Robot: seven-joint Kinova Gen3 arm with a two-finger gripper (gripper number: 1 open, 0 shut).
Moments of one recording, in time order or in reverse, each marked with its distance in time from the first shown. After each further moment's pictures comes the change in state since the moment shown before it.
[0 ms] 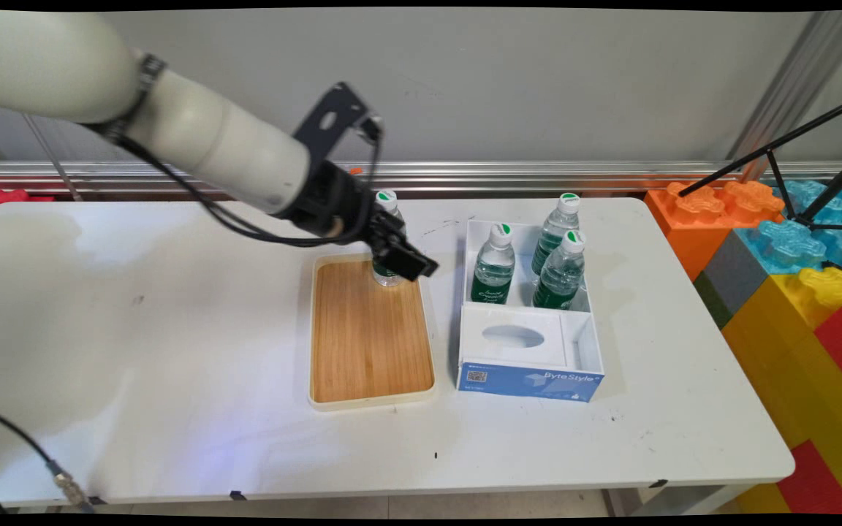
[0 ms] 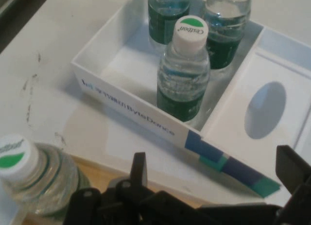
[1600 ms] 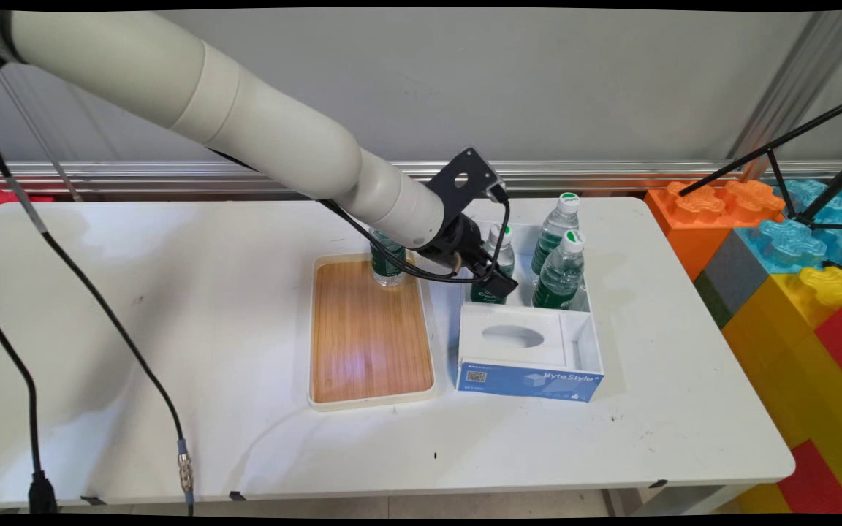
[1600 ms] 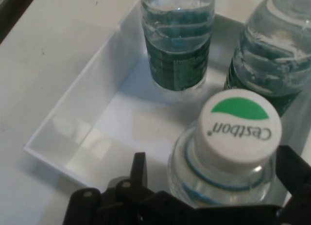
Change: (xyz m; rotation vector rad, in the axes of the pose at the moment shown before) arm 0.033 -0.001 0.170 0.018 0.006 0.090
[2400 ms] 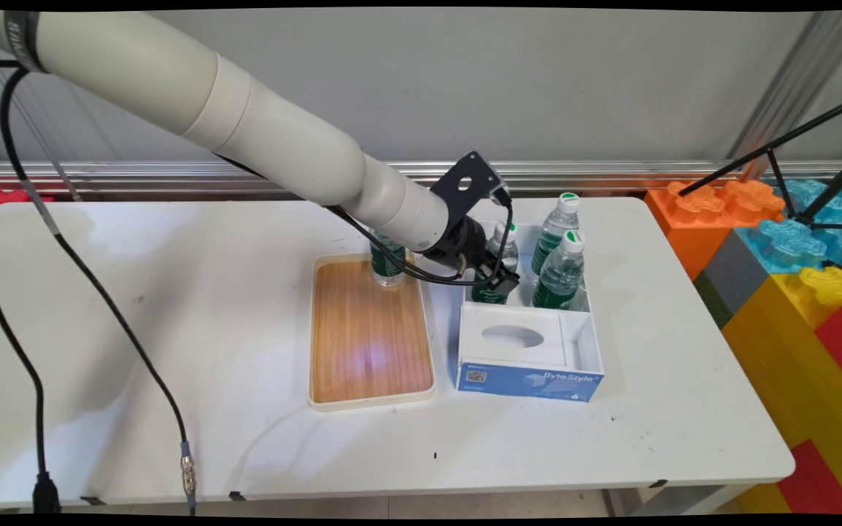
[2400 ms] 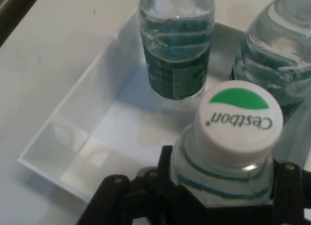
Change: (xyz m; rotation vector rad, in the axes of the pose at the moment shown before) arm -0.003 -0.001 0.009 -0.009 0.018 -0.002
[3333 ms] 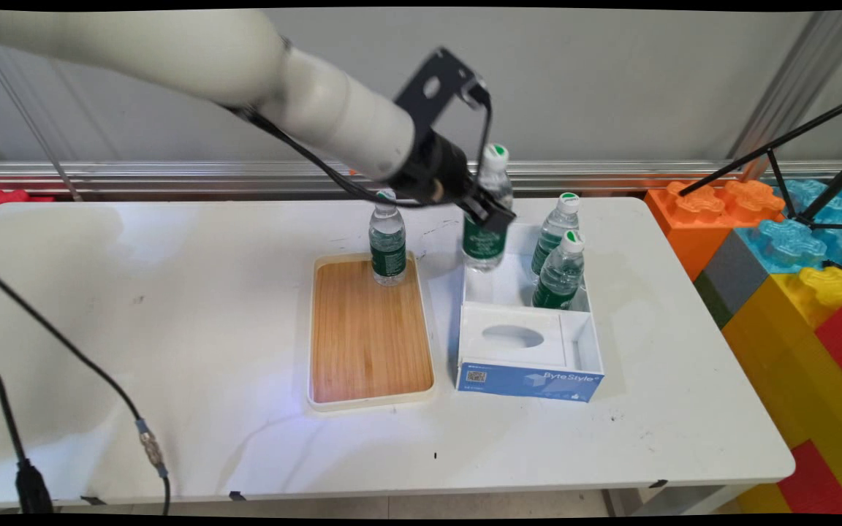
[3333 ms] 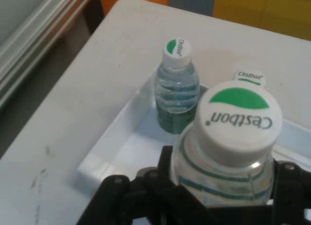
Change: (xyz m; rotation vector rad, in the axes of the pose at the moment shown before) arm 0.051 0.003 -0.134 0.026 0.077 -0.037
